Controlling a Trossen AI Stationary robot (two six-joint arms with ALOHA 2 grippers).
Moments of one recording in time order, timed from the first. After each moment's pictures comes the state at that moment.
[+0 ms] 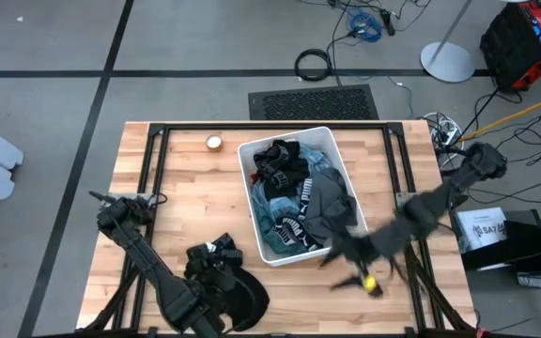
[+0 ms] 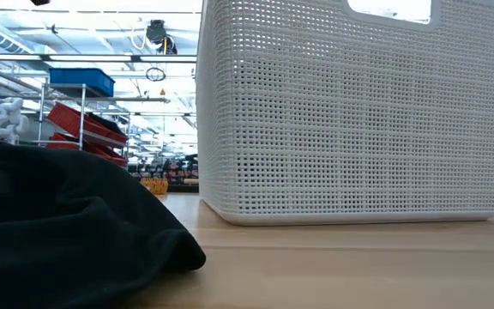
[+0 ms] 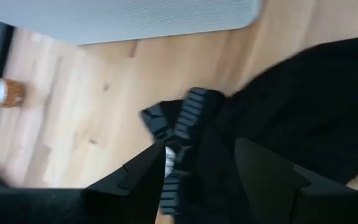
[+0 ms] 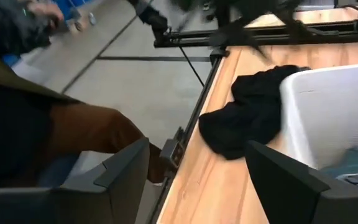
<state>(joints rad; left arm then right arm) -0.81 1.98 1.83 -1.56 -0.52 -1.14 0.58 1.24 1.15 -0.36 0.03 0.36</state>
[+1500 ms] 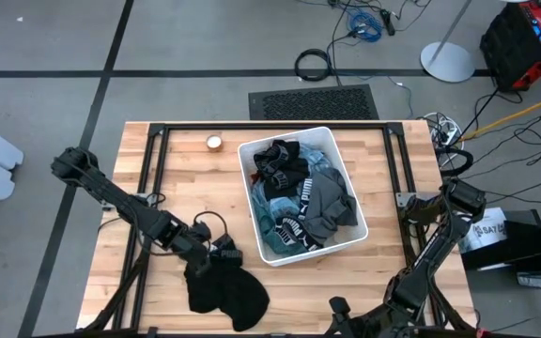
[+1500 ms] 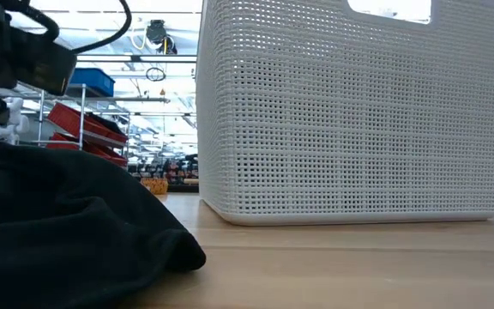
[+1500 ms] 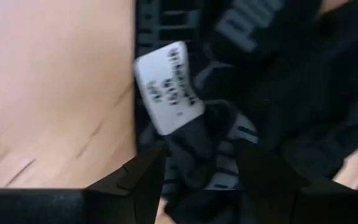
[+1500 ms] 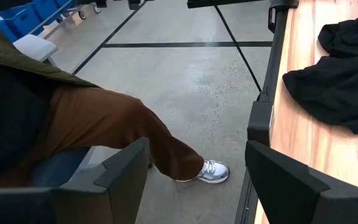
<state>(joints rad) -0.56 1.28 0.68 -0.62 0.03 -1.27 1.00 1.74 1.15 0.09 0.39 0.57</state>
